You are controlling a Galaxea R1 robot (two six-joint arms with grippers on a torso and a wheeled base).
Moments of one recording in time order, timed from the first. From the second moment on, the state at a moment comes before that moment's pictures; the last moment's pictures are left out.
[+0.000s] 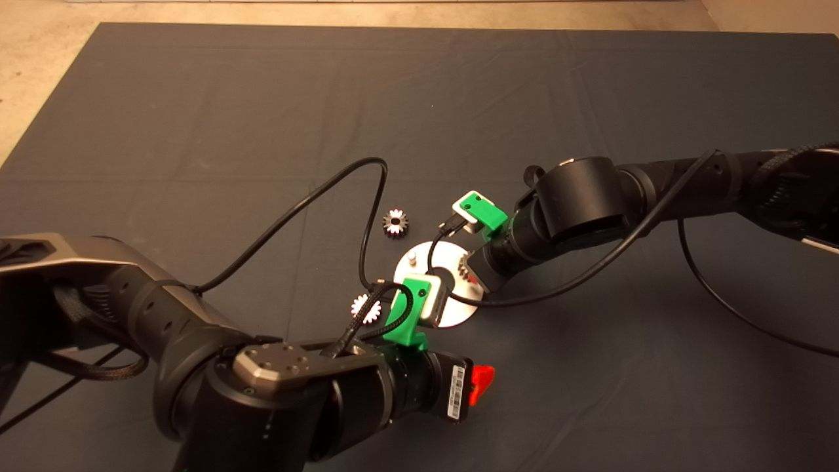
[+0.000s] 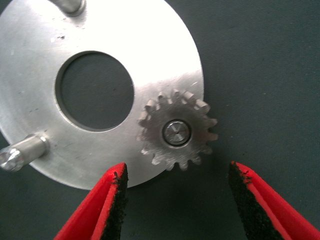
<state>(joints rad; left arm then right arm) -0.10 2.66 -0.41 1.08 1.53 -1.81 0.26 2.70 -0.94 -0.61 -1.53 1.06</state>
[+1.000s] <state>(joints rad) -0.09 2.62 -0.42 1.08 1.53 -1.78 0.36 2.34 -0.49 -0.61 -1.52 1.19</state>
